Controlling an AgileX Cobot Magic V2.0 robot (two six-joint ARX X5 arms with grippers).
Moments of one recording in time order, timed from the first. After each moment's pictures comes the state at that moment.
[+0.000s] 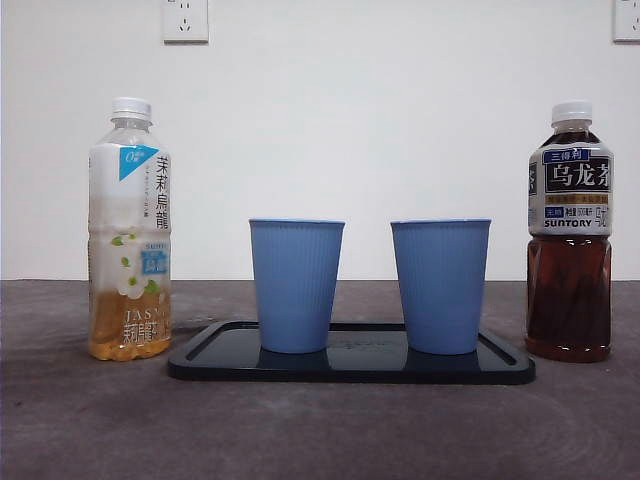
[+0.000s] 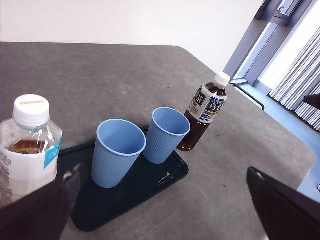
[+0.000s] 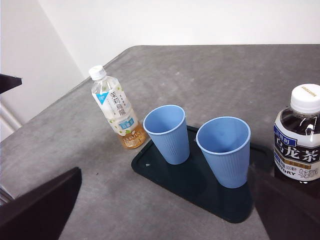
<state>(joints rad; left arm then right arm) -0.22 0.54 0.80 -0.54 0.60 -0.17 0.06 0.39 0.78 -0.71 -0.67 0.13</state>
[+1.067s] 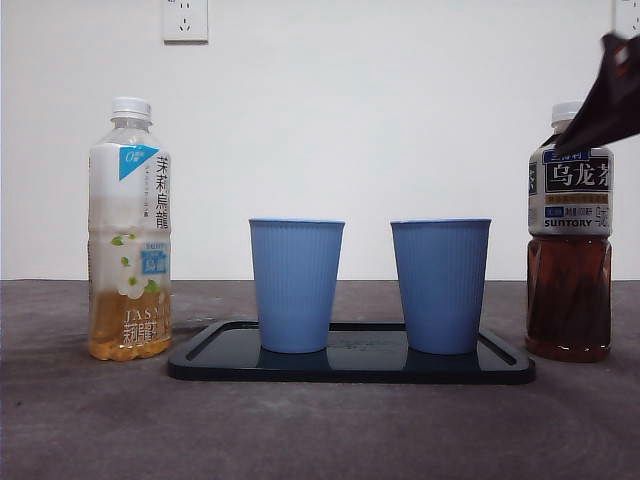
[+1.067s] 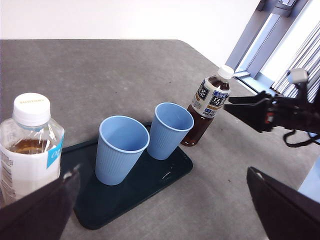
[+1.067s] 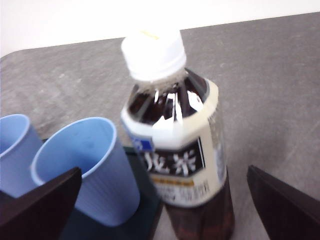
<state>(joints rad) -0.22 0.57 0.80 -0.54 0.60 -0.14 0.10 0.86 0.36 0.22 -0.31 0.21</state>
